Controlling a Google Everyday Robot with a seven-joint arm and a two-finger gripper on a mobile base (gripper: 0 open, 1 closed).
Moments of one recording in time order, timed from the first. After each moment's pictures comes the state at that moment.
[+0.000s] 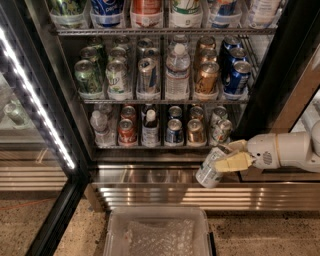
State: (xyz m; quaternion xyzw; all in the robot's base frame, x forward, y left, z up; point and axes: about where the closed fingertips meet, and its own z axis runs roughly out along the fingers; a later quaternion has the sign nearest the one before) arm 0.506 -0.180 0.732 -0.35 0.78 0.38 0.36
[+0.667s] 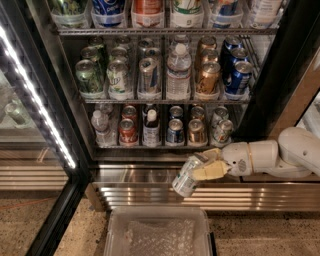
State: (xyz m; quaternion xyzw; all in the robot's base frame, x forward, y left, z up) arm 0.492 -0.112 0.709 -0.38 0.73 0.47 0.34
